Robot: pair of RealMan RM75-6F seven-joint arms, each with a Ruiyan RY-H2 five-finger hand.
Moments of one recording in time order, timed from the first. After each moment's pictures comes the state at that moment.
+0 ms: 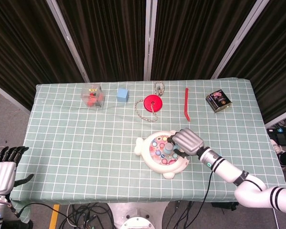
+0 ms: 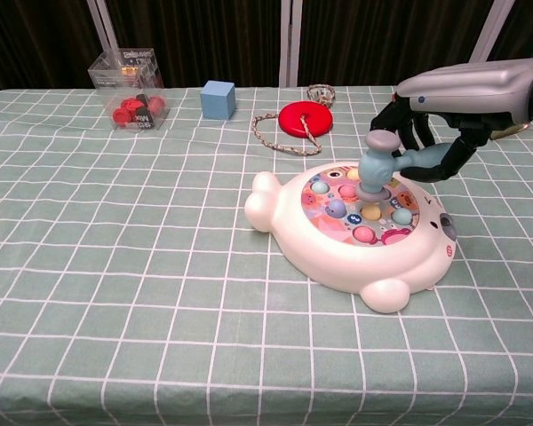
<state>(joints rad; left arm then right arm) -0.03 -1.25 -0.02 -1.48 1.51 1.53 0.05 0.79 -1.20 0.12 -1.63 -1.46 0.71 -0.06</state>
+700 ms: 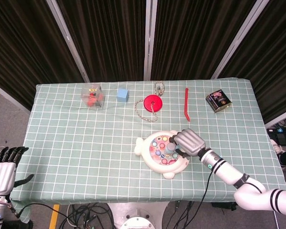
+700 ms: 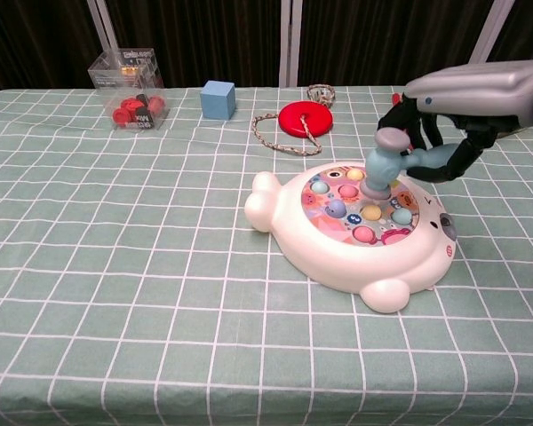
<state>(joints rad) -0.03 -1.26 -0.02 -1.46 1.51 1.54 0.04 0.78 -1.19 0.10 -1.66 -1.41 0.77 -0.11</state>
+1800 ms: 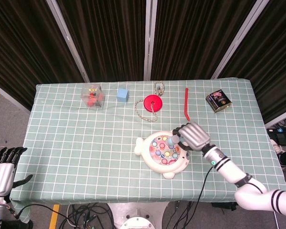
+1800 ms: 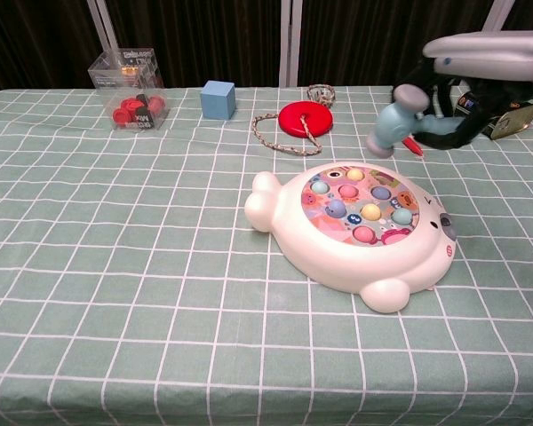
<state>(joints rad) -0.02 -1.26 -0.02 -1.46 1.52 1.55 0.03 0.74 -1.18 0.10 -1.63 -1.36 0.88 -0.08</state>
